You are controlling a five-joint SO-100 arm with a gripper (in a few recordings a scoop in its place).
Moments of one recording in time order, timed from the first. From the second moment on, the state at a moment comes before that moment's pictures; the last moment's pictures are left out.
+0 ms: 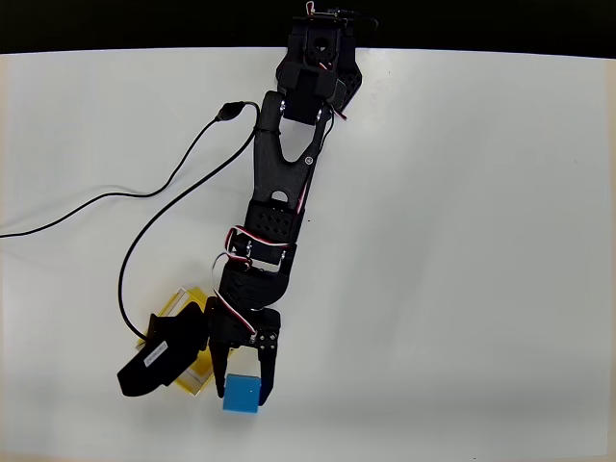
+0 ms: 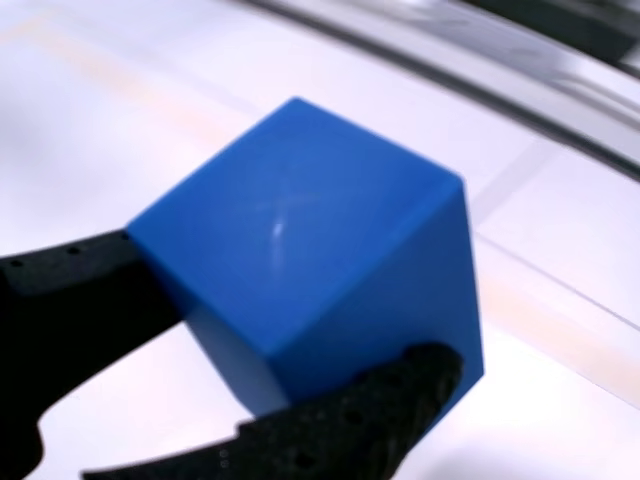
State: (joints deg) arm 11.5 82.6 99.2 -5.5 -95.6
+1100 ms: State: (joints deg) arm 21.1 74.0 101.7 -5.8 -88.2
